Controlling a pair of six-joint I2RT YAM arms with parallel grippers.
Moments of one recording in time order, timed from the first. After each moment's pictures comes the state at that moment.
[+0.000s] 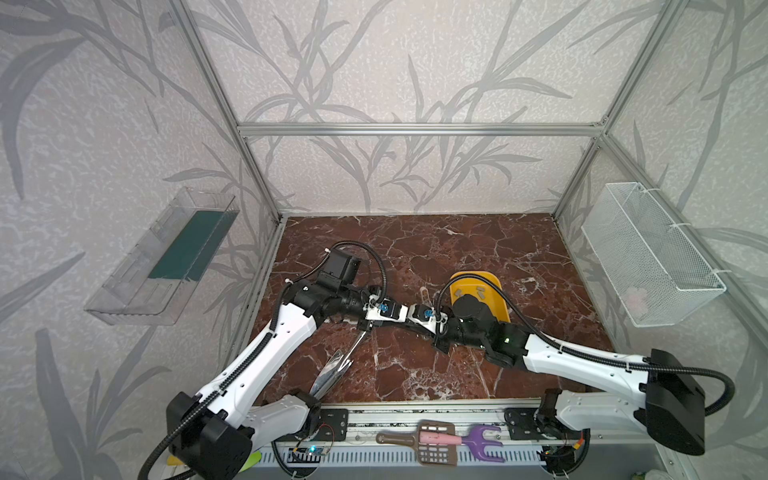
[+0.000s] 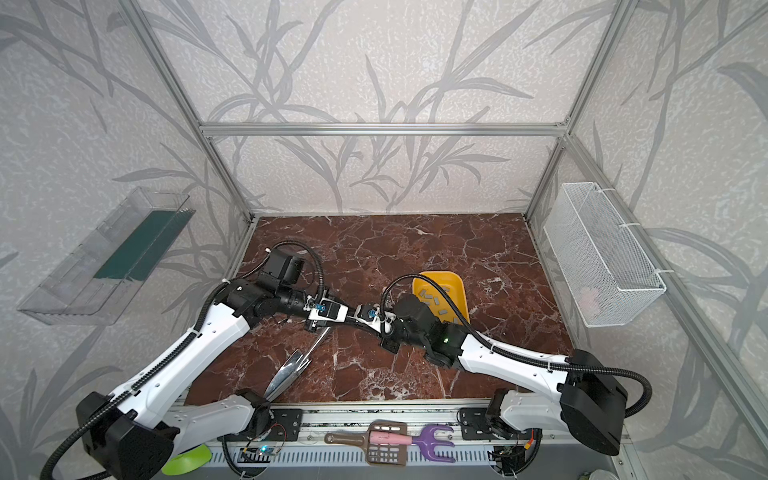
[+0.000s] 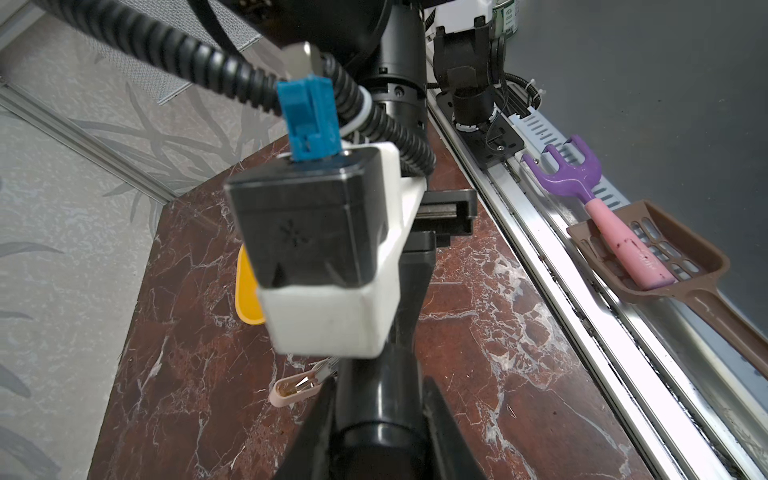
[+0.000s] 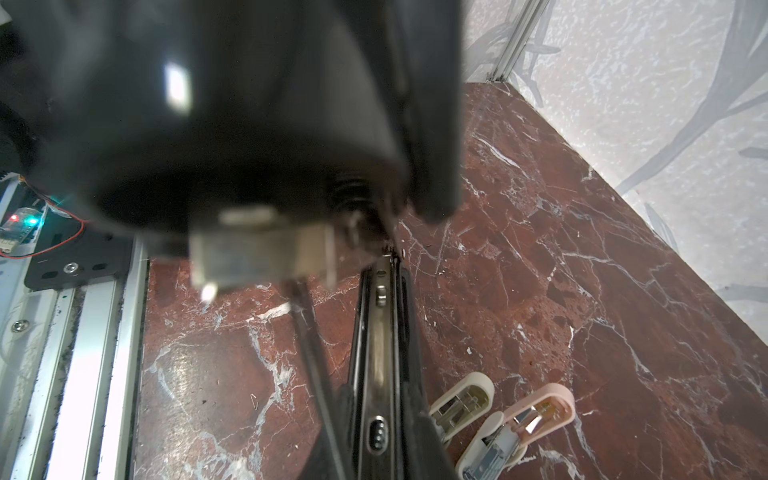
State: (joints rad) left arm -0.43 1.15 1.06 -0.83 0.94 1.26; right arm 0.97 1.23 0.70 0.05 -0.13 -0.27
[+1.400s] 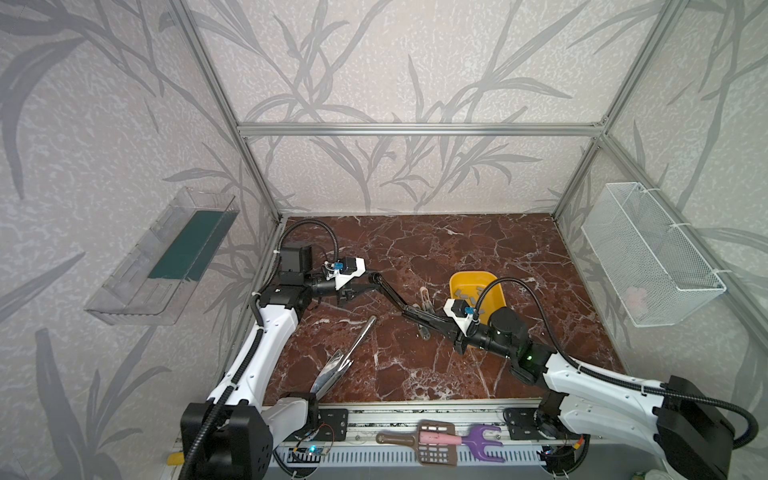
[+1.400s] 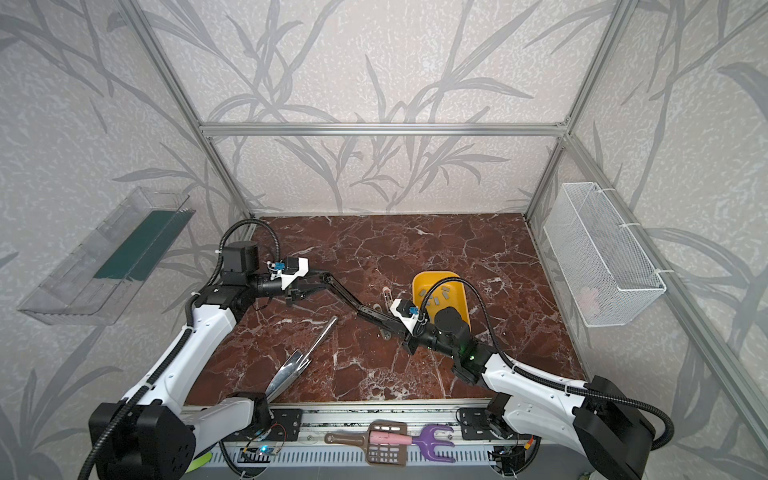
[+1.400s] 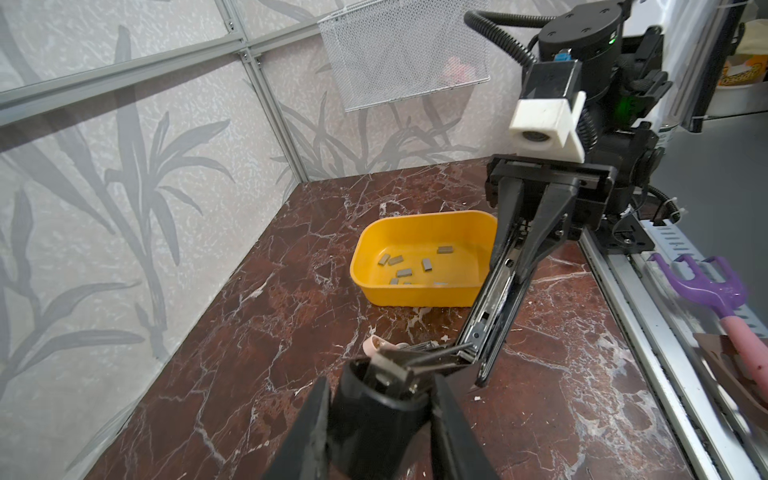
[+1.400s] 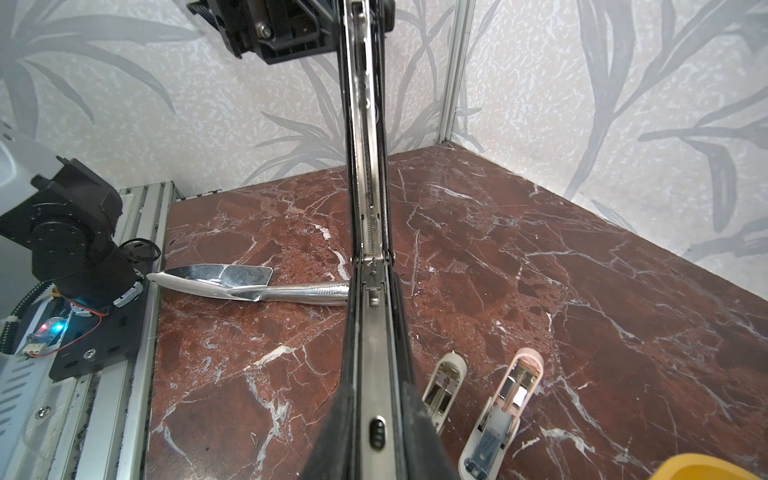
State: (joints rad) left arm -0.03 1.14 0.90 -0.33 1.12 0.83; right arm 0.83 1.02 0.36 0.48 -0.25 -0.02
